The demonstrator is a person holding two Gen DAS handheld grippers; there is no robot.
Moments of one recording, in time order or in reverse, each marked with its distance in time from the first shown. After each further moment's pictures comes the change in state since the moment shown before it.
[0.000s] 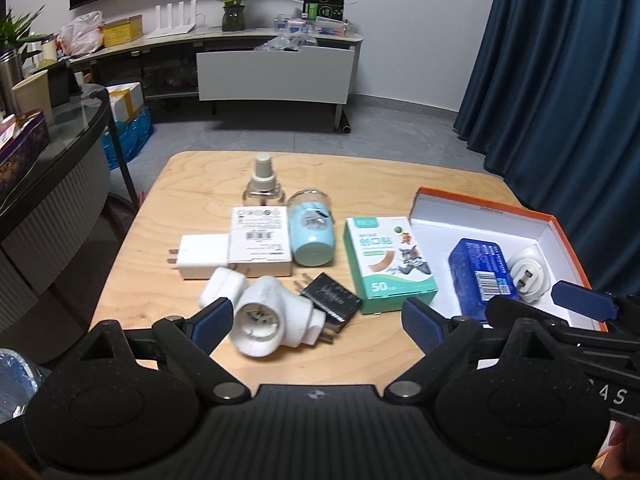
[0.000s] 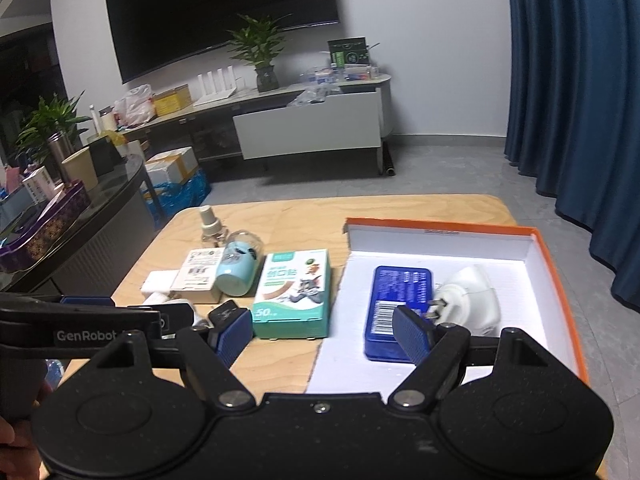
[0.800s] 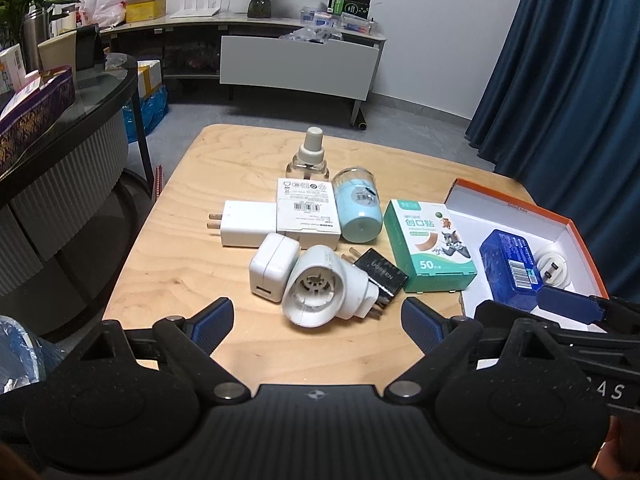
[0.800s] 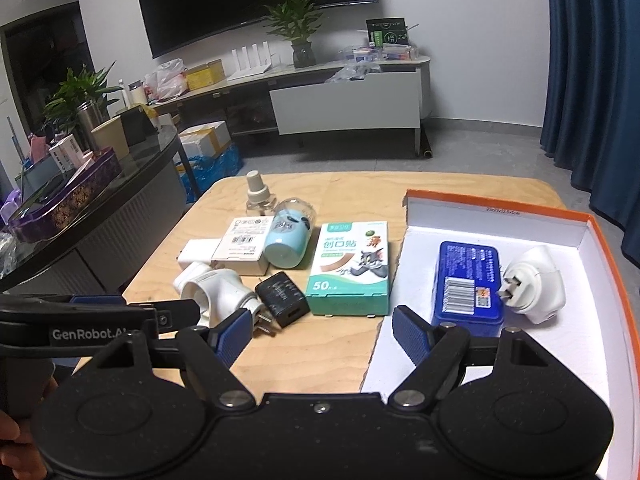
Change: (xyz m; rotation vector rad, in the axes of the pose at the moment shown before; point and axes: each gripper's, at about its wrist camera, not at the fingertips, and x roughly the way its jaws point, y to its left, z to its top) left arm 0.001 0.046 -0.022 -0.074 0.008 -0.021; right arm 0.021 0.031 -0.014 -0.045 0.062 0.079
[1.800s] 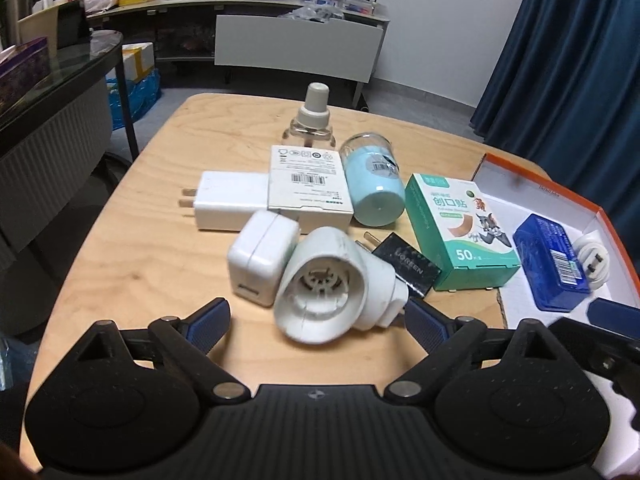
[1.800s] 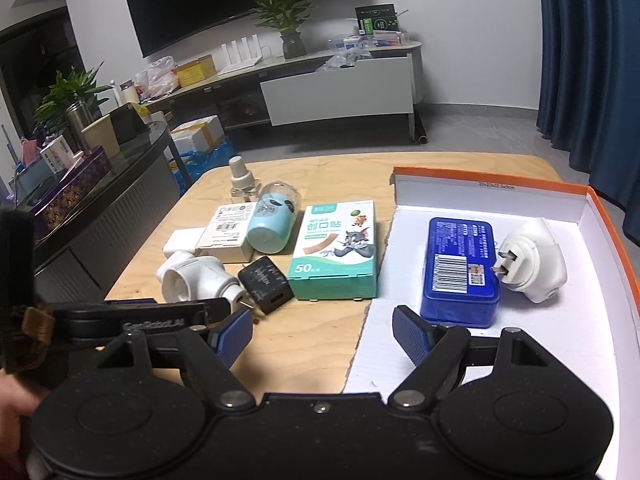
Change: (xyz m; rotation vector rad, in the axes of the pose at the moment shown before) left arm 0.063 0.004 -0.003 0.004 0.033 -0.007; right arm 0.009 -0.021 -0.008 0.050 0.021 -0.007
